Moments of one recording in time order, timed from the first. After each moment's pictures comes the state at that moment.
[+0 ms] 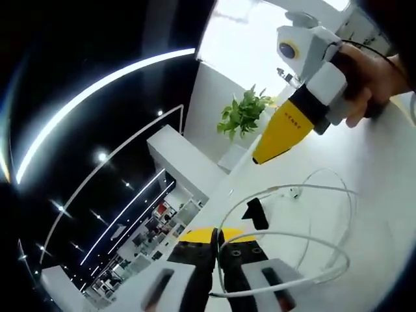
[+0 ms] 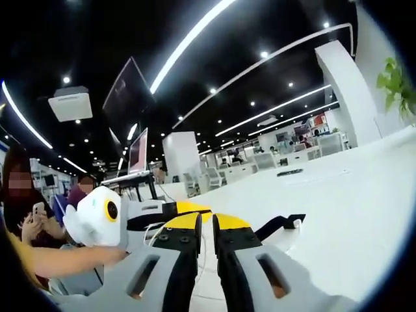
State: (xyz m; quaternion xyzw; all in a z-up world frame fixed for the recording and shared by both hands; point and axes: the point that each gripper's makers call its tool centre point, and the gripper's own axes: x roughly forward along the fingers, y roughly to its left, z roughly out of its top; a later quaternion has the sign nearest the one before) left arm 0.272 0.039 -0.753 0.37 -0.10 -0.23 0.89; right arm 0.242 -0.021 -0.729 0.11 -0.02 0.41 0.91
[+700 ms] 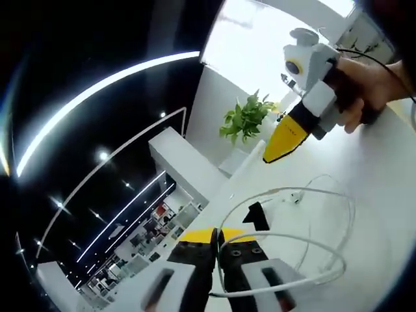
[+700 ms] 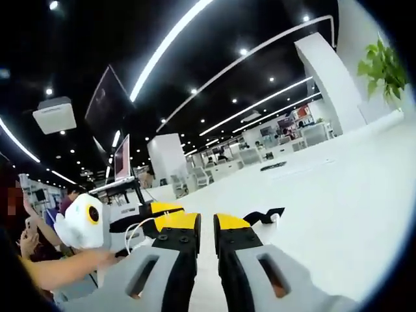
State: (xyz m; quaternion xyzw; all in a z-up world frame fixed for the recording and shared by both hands) left arm 0.270 0.040 -0.749 0.35 -0.11 -0.23 0.90; right arm 0.261 -0.054 -0.740 0.13 0.01 0.35 0.93
